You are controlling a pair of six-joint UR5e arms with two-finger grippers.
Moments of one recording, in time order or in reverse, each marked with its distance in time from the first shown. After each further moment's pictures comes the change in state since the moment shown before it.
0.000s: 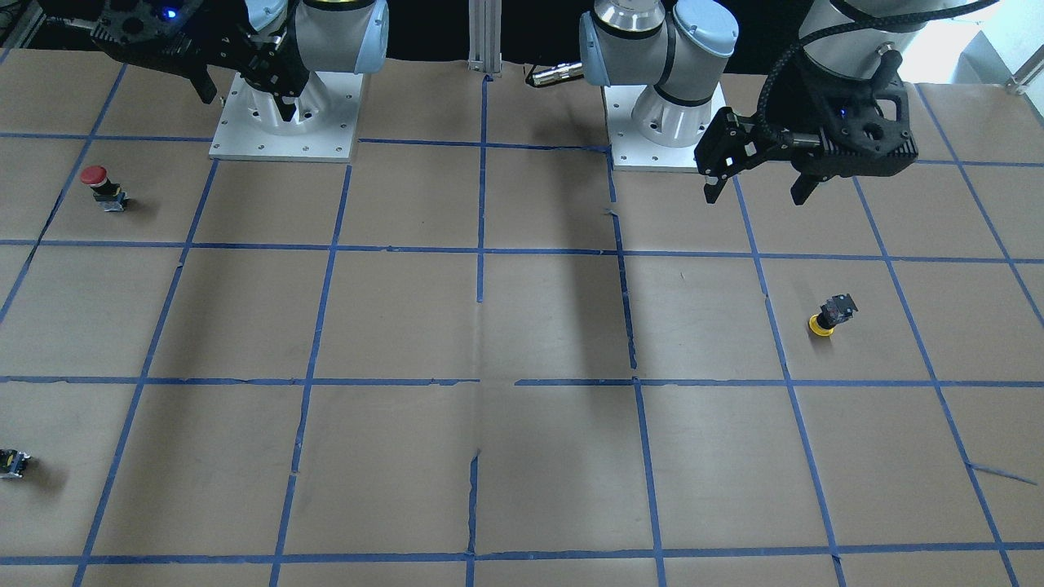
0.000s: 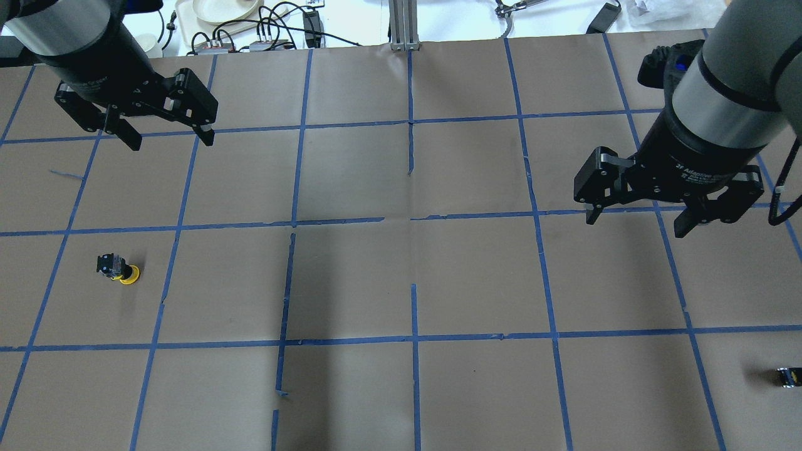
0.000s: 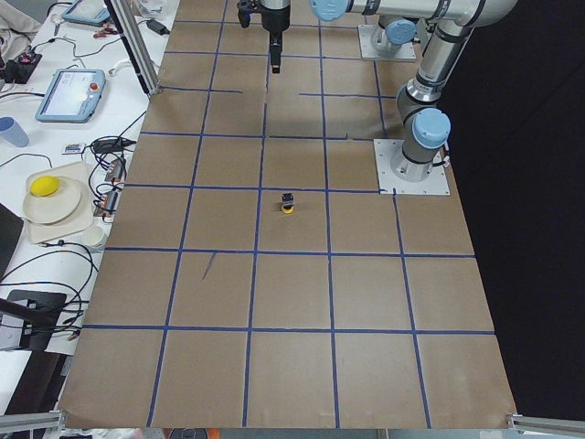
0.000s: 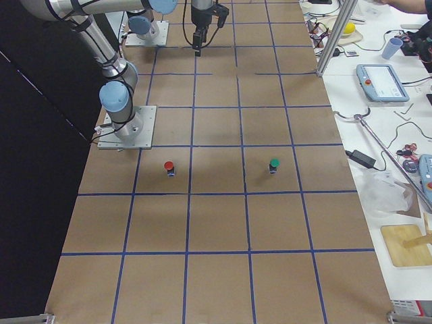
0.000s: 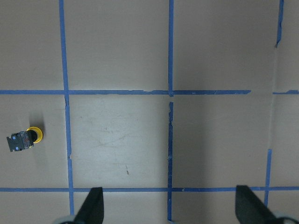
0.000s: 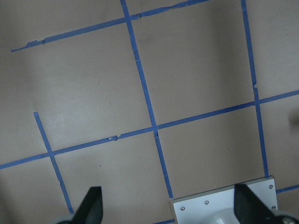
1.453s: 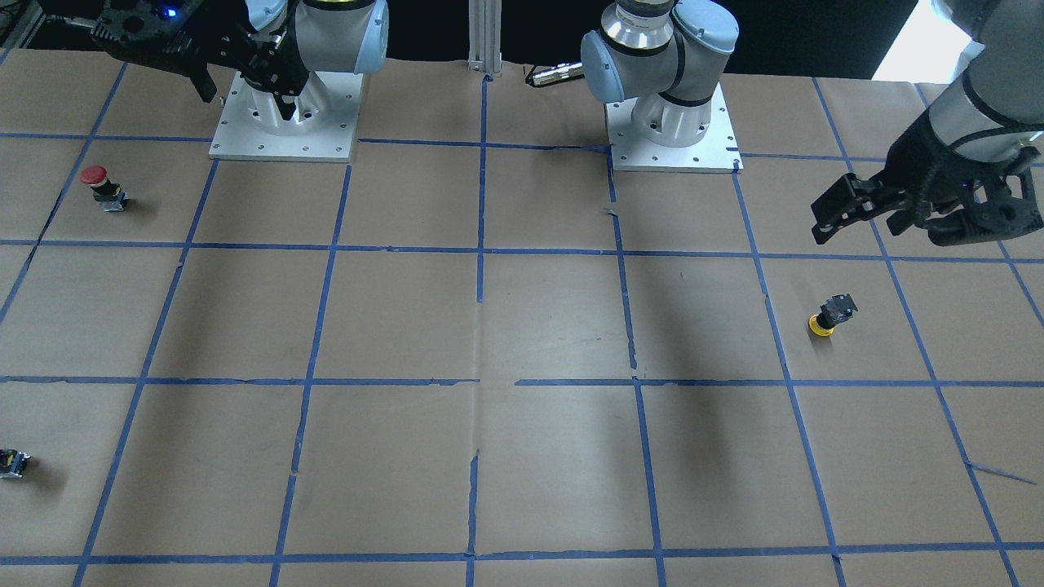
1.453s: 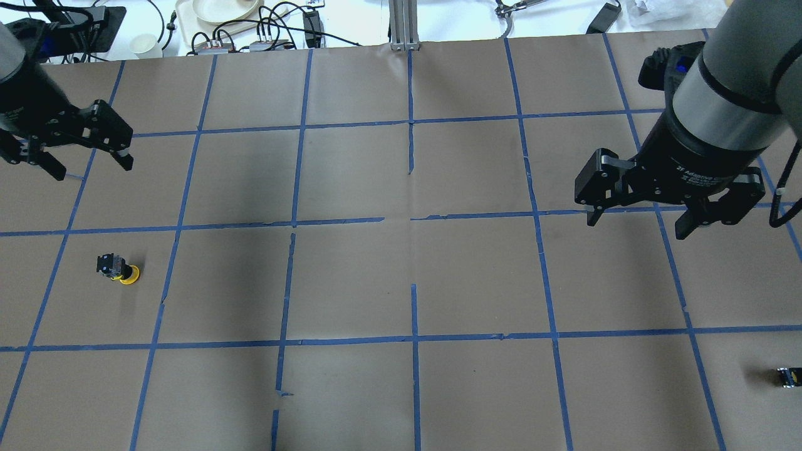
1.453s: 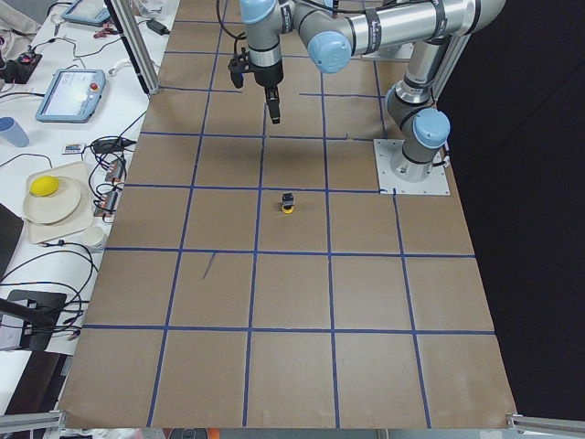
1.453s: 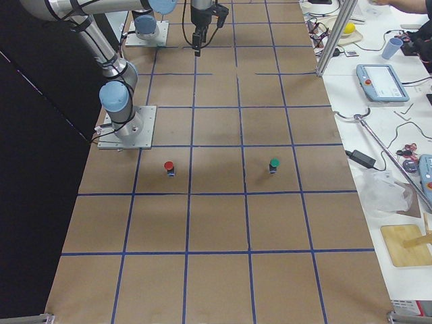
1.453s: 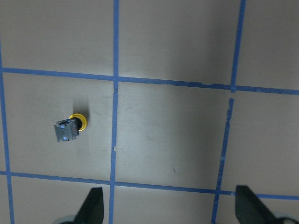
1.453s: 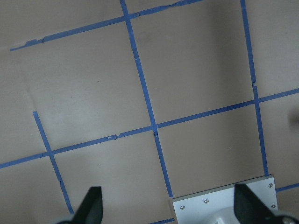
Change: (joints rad) left arm 0.308 -0.057 -0.090 0.048 0.054 0.149; right arm 0.000 -0.003 0.002 0.003 -0.001 0.003
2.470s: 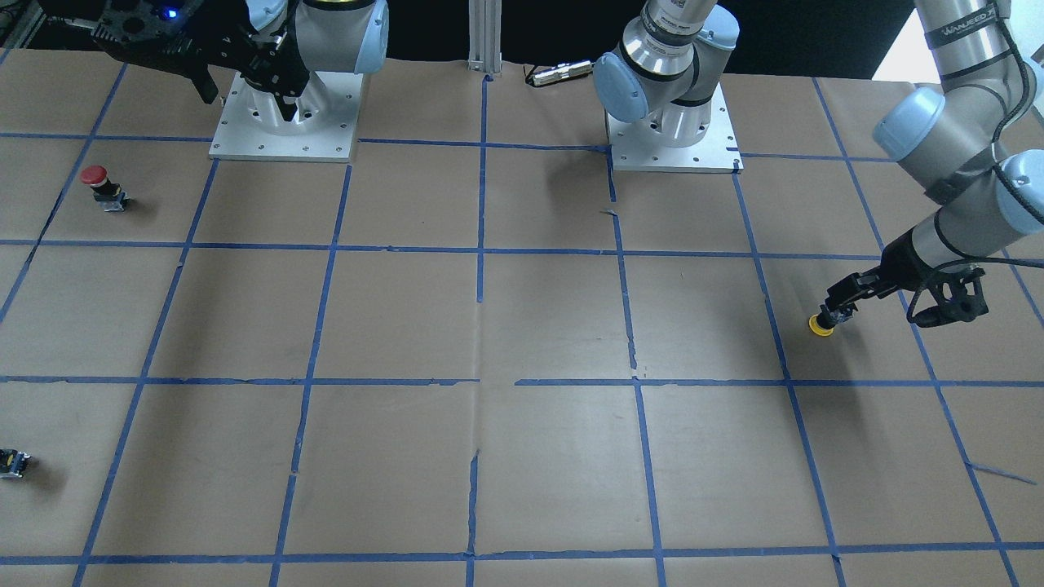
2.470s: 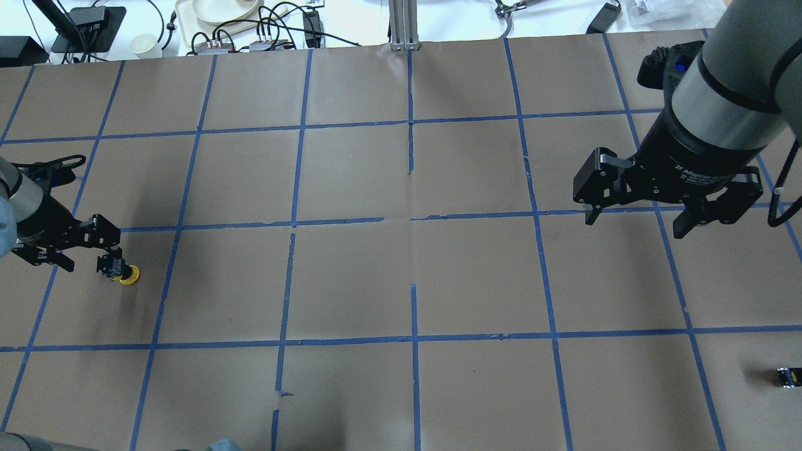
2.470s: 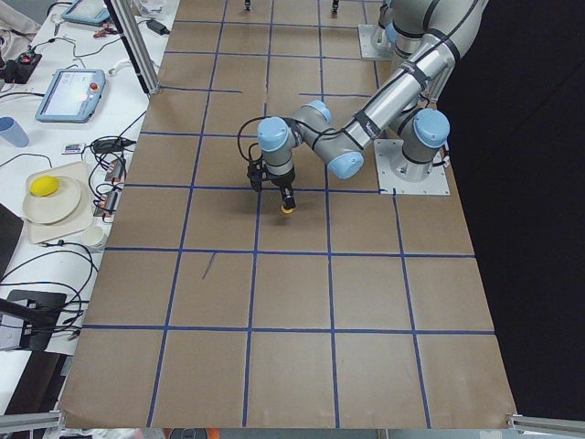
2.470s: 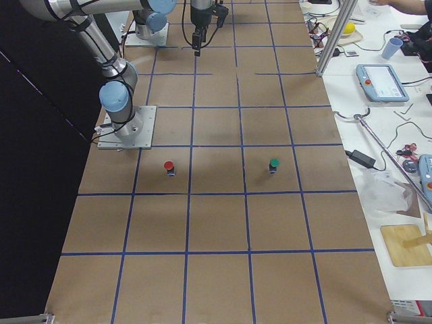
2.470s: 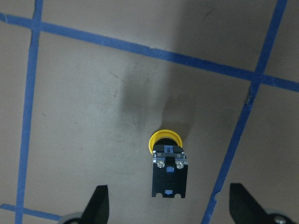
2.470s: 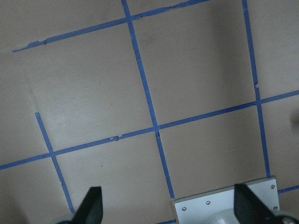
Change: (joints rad) left arm 0.253 -0.172 -0.406 0.559 0.018 0.156; right arm 0.000 0.001 0.000 -0.007 0.005 0.000
